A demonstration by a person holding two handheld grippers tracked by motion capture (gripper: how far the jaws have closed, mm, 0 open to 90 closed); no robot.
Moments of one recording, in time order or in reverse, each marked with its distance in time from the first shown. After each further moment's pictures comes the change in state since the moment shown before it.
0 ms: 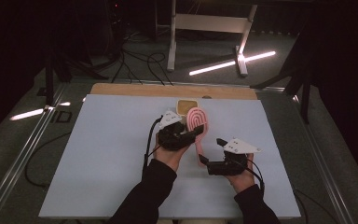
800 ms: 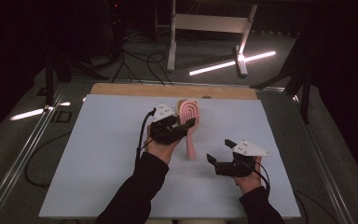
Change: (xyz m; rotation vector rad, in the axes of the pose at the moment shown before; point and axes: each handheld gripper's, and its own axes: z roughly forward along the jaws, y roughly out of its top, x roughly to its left) left arm 0.014 0.019 -0.015 -0.003 0.079 0.077; right arm -0.014 -0.014 -0.014 -0.022 -0.049 0.028
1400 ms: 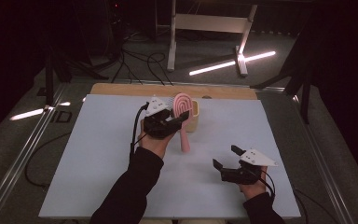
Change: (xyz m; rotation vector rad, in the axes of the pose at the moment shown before) left arm 0.012 0.015 -0.012 -0.032 0.045 0.013; right arm -0.003 -0.024 -0.017 -0.046 -0.035 0.032
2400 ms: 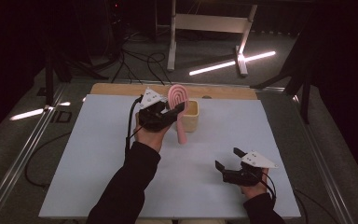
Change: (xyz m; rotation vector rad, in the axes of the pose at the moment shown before) left arm 0.011 0.017 -0.004 -0.040 0.032 0.007; right arm -0.006 -0.014 0.001 0.025 -0.027 0.013
